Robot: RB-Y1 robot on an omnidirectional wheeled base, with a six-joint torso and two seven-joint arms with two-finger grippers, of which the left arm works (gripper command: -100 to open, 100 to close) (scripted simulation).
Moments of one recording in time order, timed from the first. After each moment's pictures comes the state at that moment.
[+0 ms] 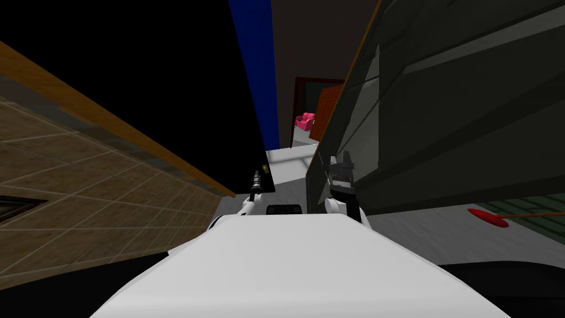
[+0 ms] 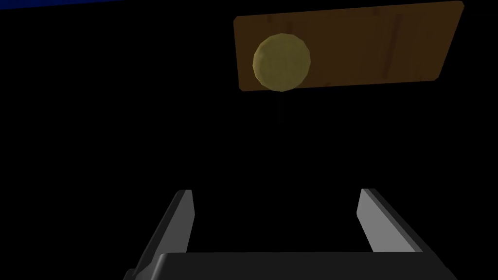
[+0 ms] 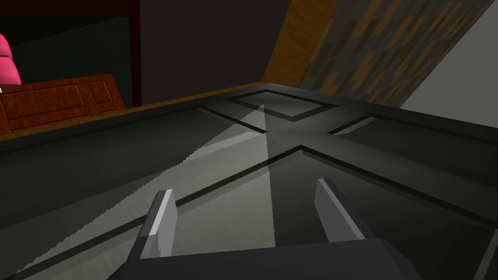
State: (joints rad) arm -0.26 0.05 0.15 -0.47 0.14 -0.86 -0.11
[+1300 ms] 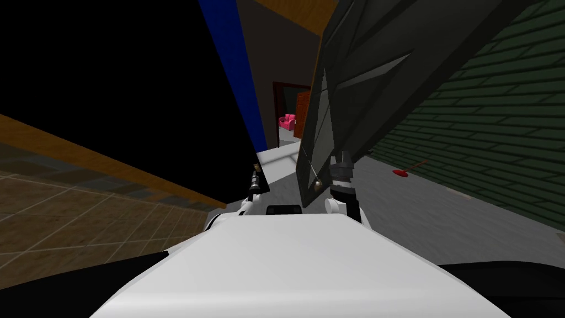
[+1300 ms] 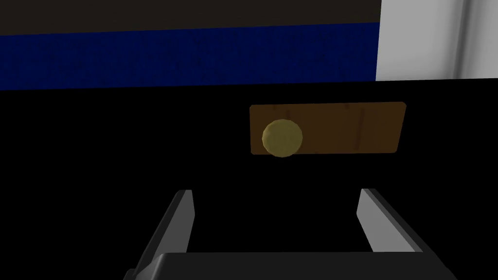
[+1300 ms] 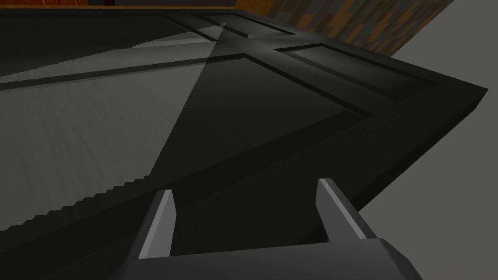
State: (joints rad) arm -0.29 0.08 0.17 -0.41 0.17 -0.89 -0.08
